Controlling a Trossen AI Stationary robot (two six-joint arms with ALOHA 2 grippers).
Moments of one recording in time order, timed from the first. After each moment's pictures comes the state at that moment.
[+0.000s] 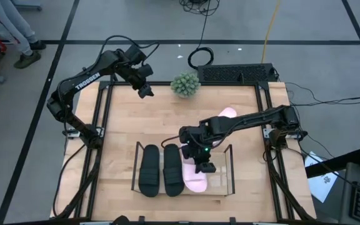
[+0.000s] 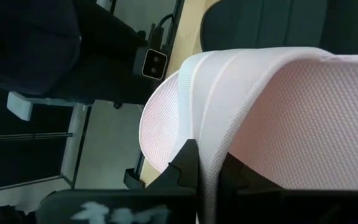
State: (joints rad) left arm 0.75 1.56 1.56 -1.18 0.54 0.07; right arm 0.12 1.83 1.57 -0.88 -0.71 0.09
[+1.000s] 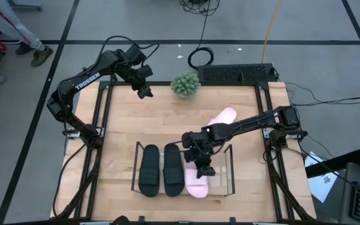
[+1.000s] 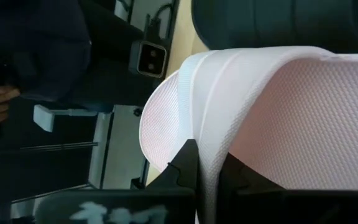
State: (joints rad) left arm 0.75 1.56 1.56 -1.20 0.54 0.07; right arm 0.13 1.83 1.31 -0.57 -0.79 0.23
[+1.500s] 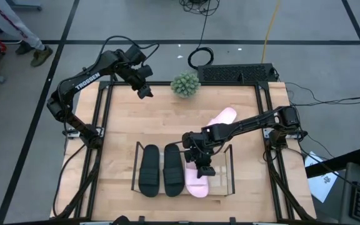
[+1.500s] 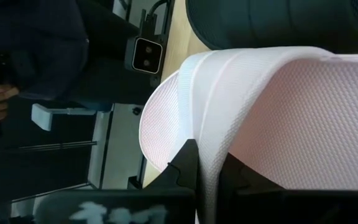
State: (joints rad) left arm 0.75 1.56 1.56 -1.20 0.54 0.07; right arm 0.13 1.83 1.30 -0.56 -0.79 0.22
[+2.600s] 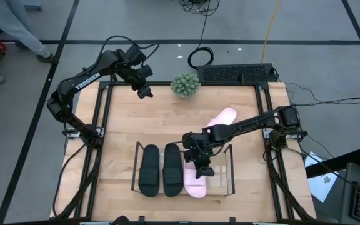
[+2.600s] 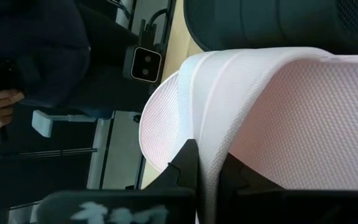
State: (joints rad) left arm 0.75 1.56 1.56 -1.20 0.54 0.07; right arm 0.13 1.83 1.25 -0.47 -0.79 0.25
